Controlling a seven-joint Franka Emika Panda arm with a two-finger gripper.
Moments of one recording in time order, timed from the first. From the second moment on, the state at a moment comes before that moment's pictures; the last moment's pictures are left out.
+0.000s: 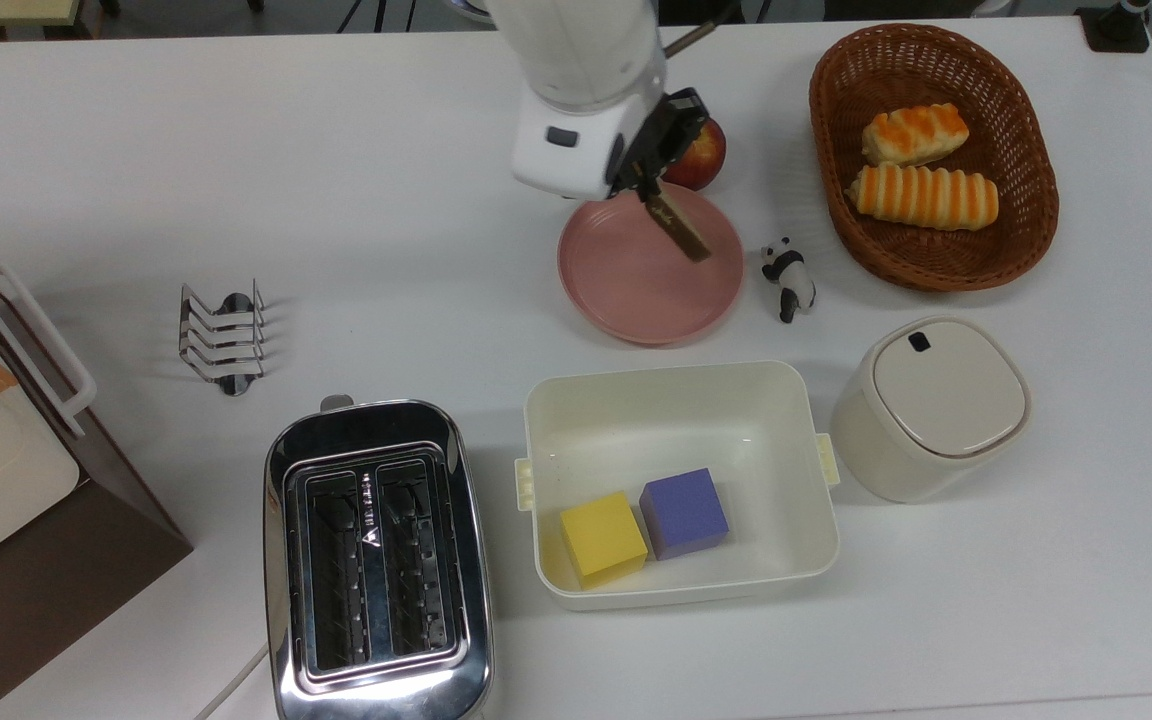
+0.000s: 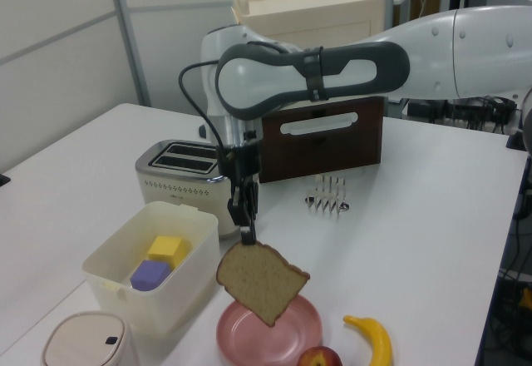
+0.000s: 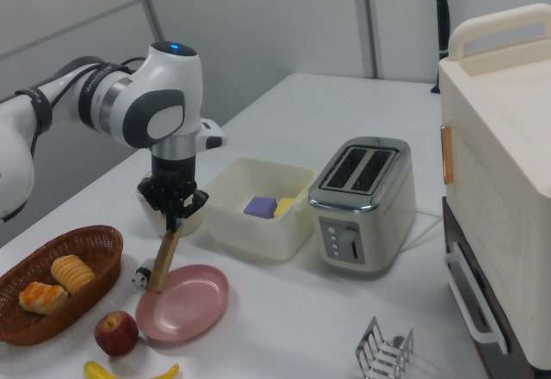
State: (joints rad) arm 0.10 0.34 0.06 -1.43 0.25 1.60 -0.30
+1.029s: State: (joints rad) arm 0.17 0.41 0.06 -1.45 0.23 1.59 -0.30
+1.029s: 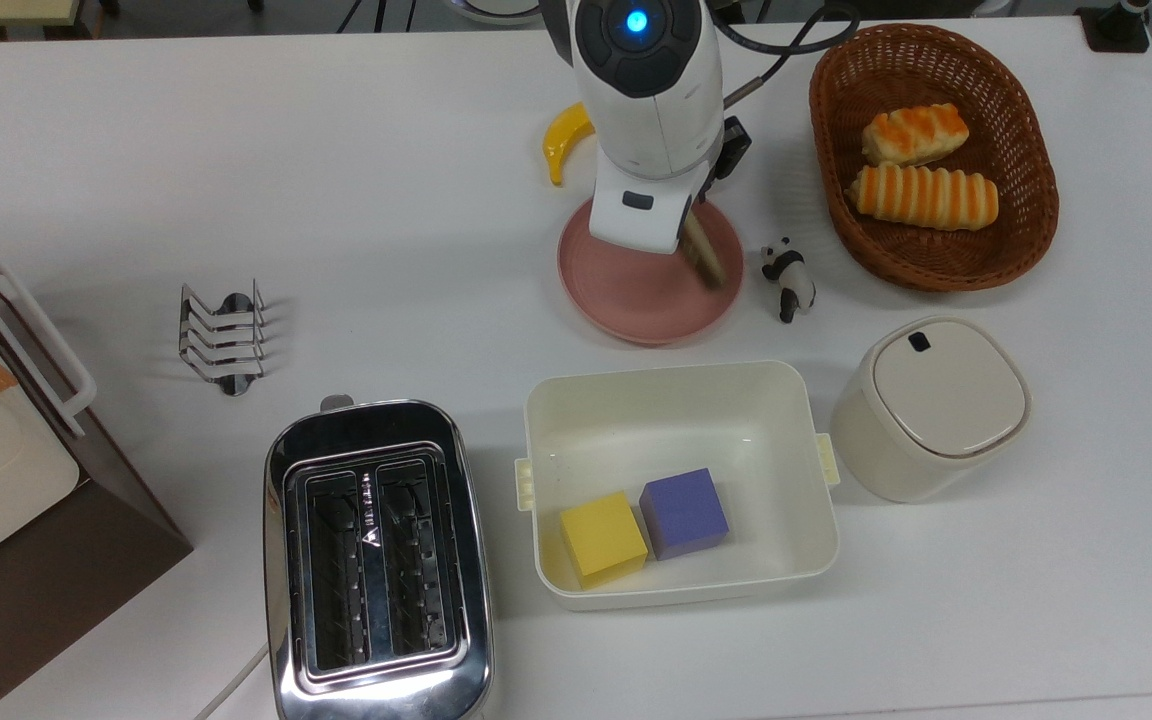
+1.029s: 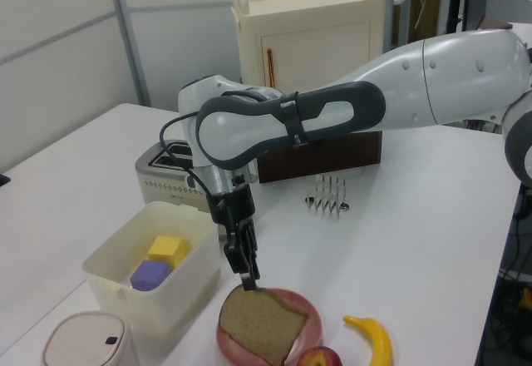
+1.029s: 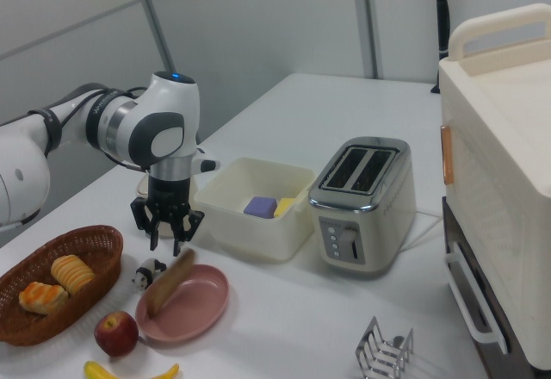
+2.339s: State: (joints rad) arm -0.14 0.26 0.04 -1.37 -0.03 1.59 -0.29
